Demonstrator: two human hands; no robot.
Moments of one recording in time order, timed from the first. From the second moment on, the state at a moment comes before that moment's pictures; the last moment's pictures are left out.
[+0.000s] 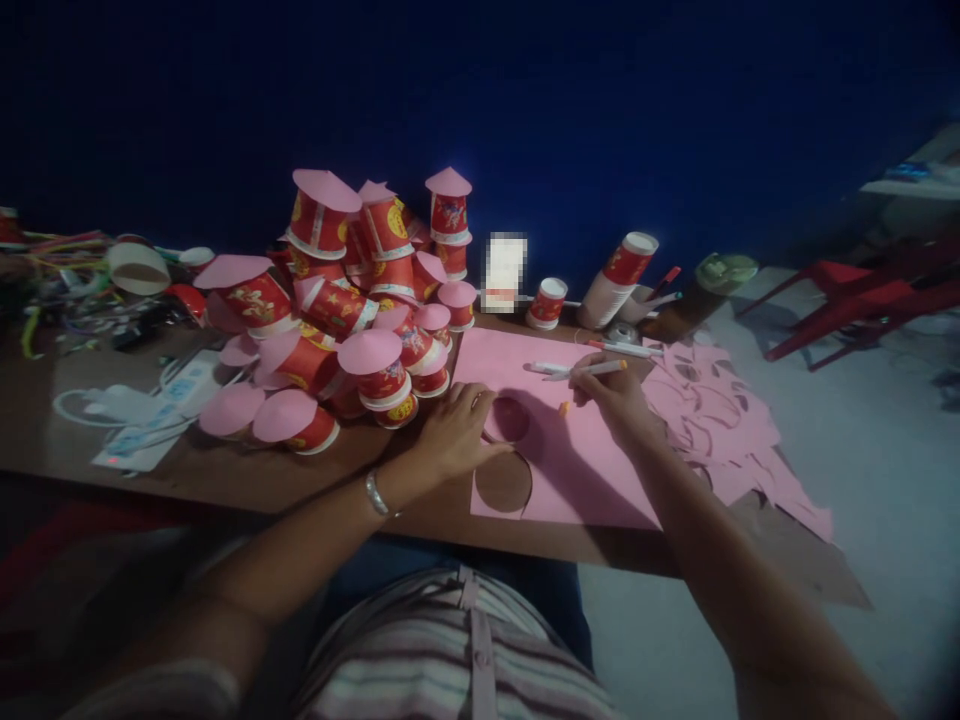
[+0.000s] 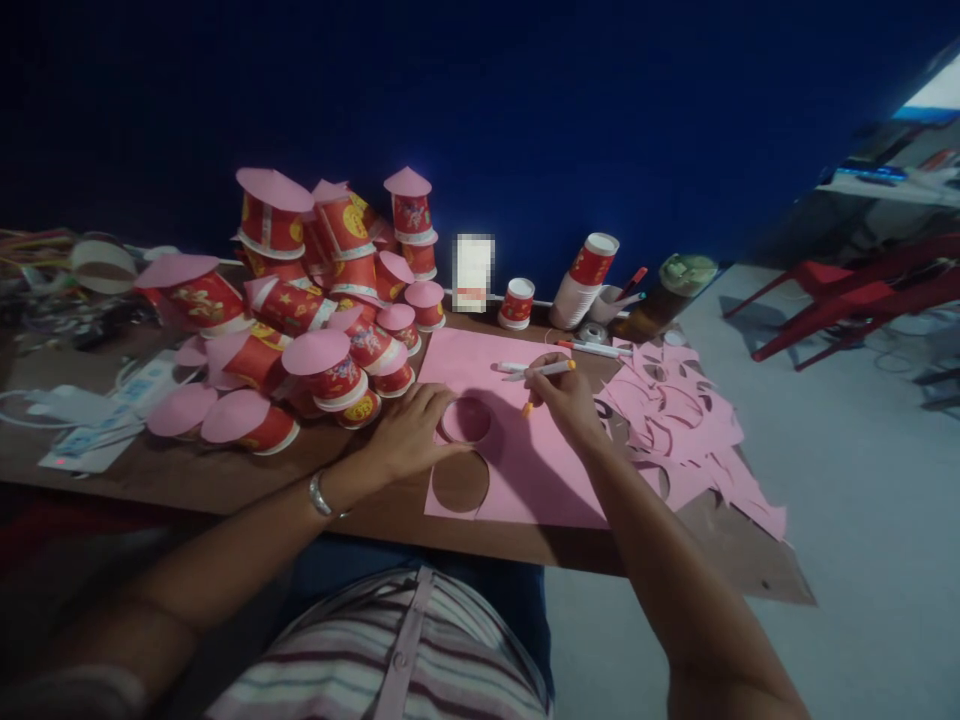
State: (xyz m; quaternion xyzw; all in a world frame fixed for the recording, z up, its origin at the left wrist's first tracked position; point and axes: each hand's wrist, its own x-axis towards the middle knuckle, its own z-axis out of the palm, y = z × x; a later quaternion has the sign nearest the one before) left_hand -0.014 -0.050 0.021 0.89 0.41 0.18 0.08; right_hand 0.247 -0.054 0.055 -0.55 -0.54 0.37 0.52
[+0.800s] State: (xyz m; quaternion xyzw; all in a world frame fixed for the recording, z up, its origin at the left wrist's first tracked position) left_hand -0.024 -0.051 0.025 0.85 0.42 0.28 0.15; right_hand 0.240 -0.040 0.021 -0.49 -0.44 0.42 0.63
